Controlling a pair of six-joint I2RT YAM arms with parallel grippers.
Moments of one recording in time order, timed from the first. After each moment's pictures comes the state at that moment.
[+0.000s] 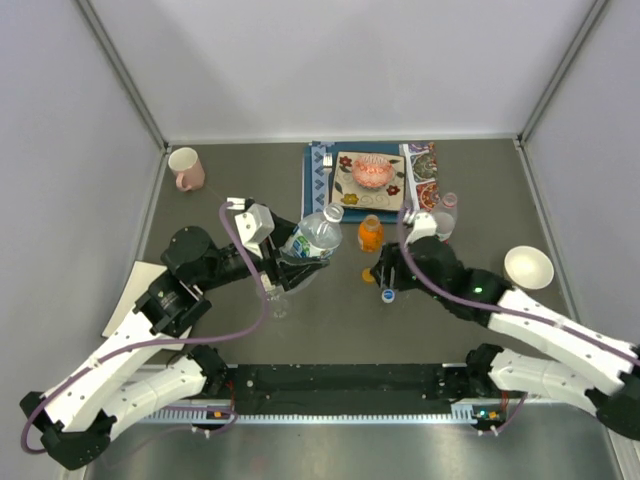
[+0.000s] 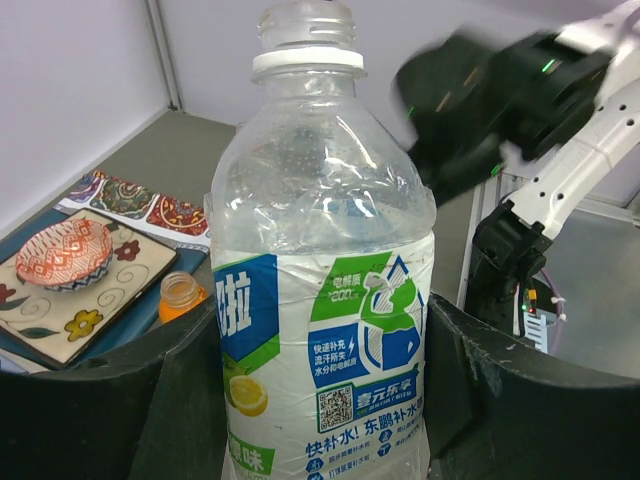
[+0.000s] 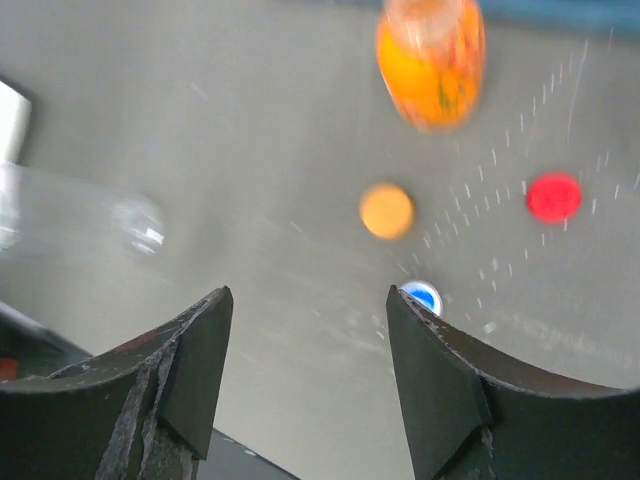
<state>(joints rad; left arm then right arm) -0.75 0.76 0.94 -0.08 0.47 -0.09 0.87 0.98 0.70 -0.39 0.26 0.57</state>
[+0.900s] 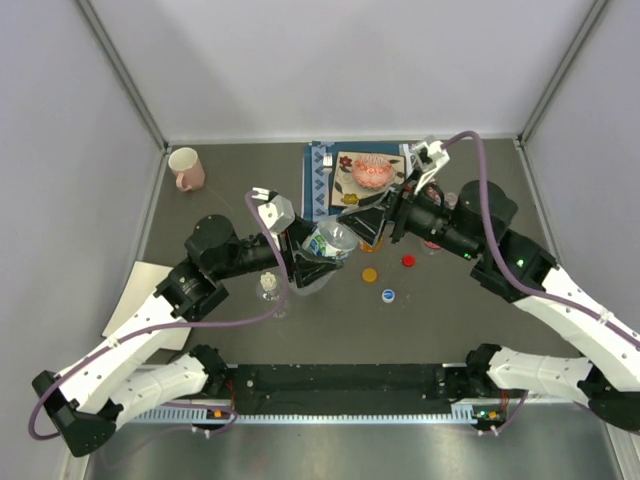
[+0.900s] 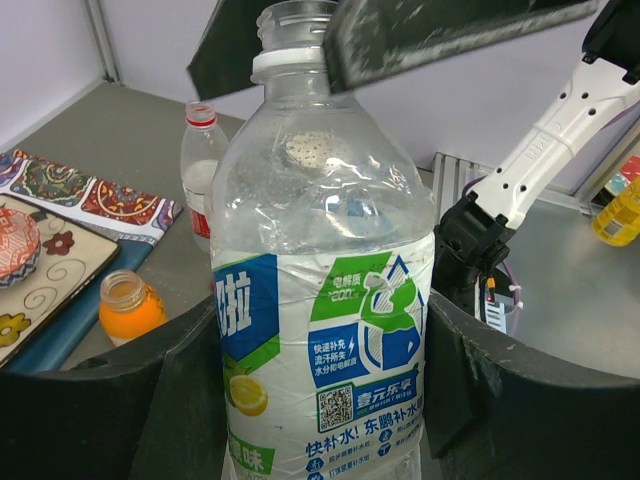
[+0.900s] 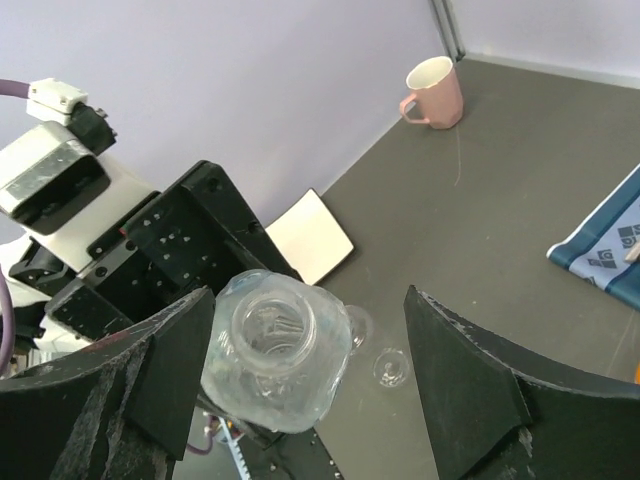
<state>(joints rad) -0.75 0.88 0.93 -0.01 0.56 -0.17 0.88 0.99 1.27 -0.27 -0.10 0.49</state>
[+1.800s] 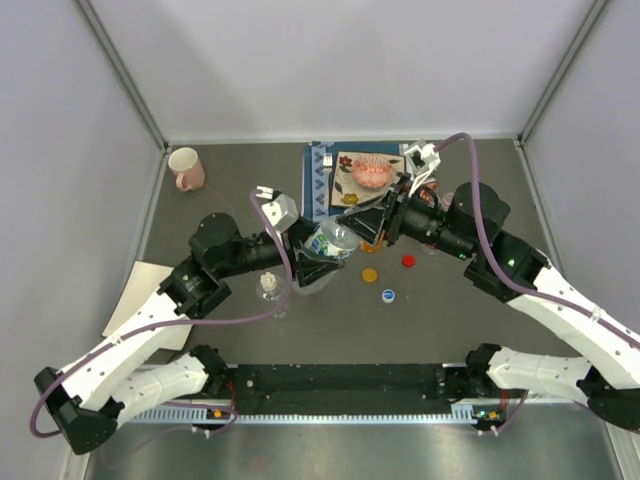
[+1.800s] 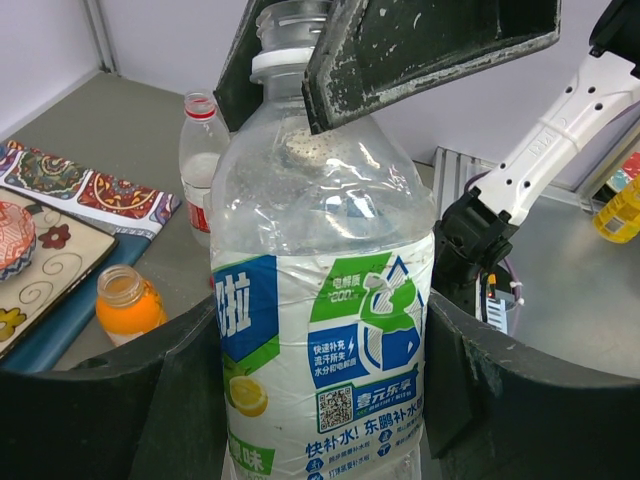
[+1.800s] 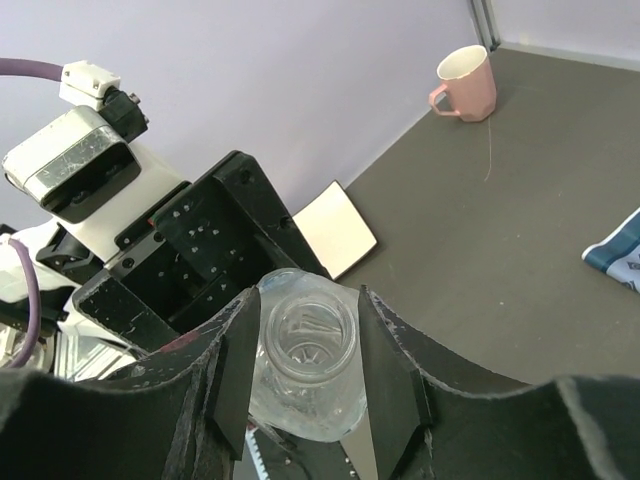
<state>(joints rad) -0.75 0.89 0.93 0.00 0.57 -0.17 0.88 1.01 1.23 -0.20 -0.17 0.52</state>
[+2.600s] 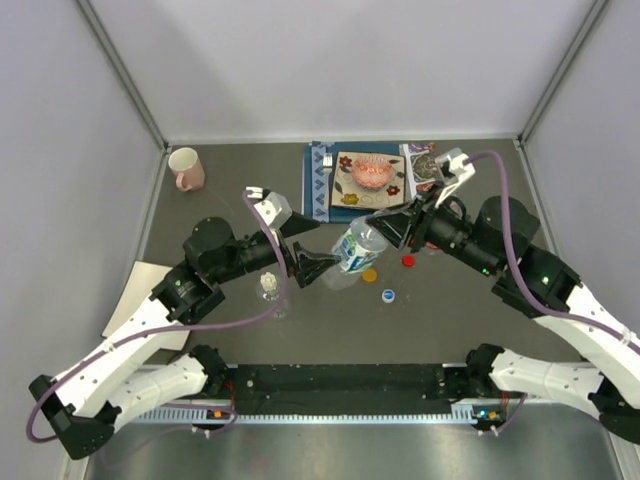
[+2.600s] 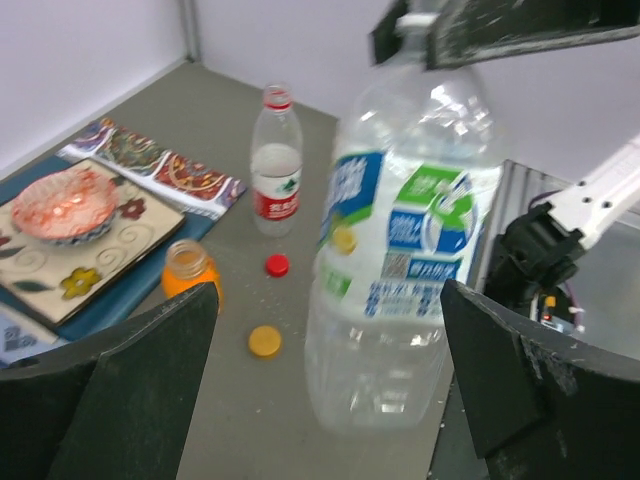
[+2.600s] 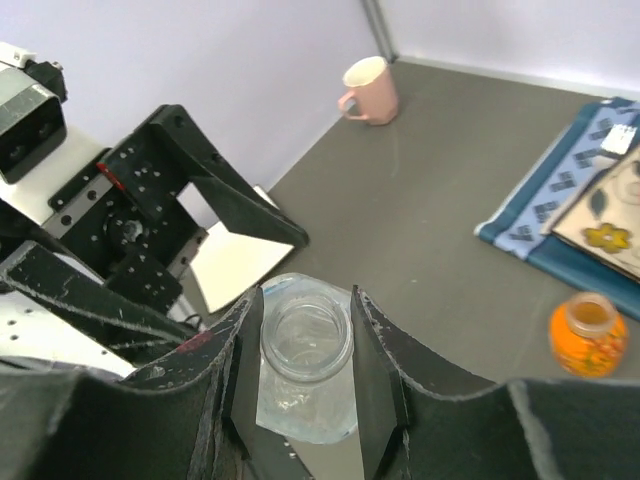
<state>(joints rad) -0.76 0.86 0.93 -0.05 0.42 -0.14 0.88 0.91 1.22 -0.34 -0.02 0.44</state>
